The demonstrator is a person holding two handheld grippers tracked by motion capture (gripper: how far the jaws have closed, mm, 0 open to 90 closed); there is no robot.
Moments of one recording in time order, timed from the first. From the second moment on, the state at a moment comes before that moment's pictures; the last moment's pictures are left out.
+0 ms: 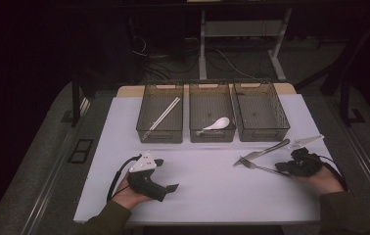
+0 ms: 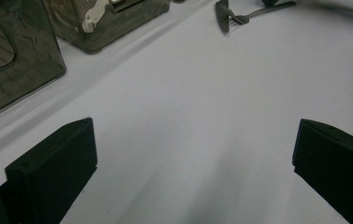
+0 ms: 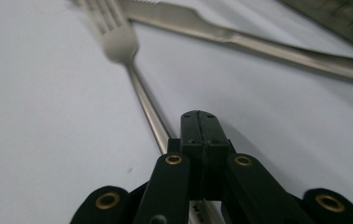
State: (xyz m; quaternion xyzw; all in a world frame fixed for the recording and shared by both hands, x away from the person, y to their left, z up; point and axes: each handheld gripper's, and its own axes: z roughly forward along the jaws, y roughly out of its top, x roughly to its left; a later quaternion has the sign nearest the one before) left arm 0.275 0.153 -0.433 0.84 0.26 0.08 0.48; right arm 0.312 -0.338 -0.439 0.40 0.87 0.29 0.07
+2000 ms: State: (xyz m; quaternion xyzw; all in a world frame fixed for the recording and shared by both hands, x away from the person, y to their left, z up) left arm 0.275 0.151 -0.433 0.84 0.25 0.08 0.47; right arm 0.333 -0.282 -0.412 0.30 0.94 0.17 0.02
